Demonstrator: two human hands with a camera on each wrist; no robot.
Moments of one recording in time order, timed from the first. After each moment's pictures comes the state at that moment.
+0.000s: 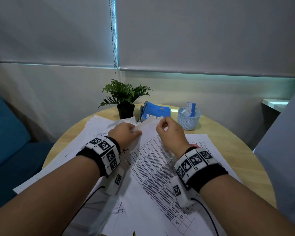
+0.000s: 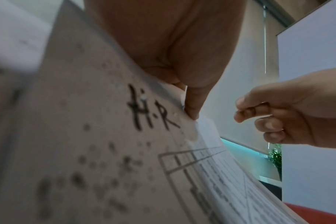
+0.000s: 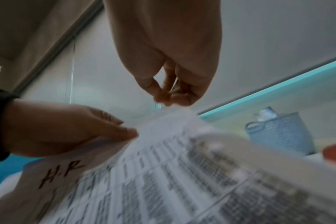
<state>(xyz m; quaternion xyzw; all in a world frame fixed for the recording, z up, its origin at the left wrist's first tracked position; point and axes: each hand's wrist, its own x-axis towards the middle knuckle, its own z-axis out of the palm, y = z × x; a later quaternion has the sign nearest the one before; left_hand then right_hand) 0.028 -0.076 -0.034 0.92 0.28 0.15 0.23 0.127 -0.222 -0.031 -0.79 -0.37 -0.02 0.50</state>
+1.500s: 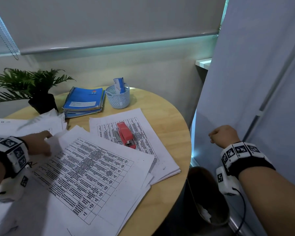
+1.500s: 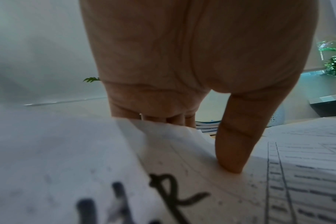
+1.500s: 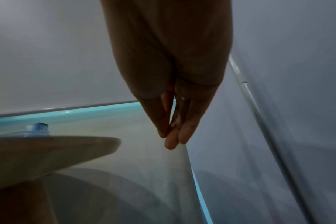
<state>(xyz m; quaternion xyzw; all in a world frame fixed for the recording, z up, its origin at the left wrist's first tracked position) 0.079 -0.052 -0.075 0.91 0.38 -0.17 0.03 0.306 -0.577 -0.128 -0.96 -0.05 0.02 0.26</state>
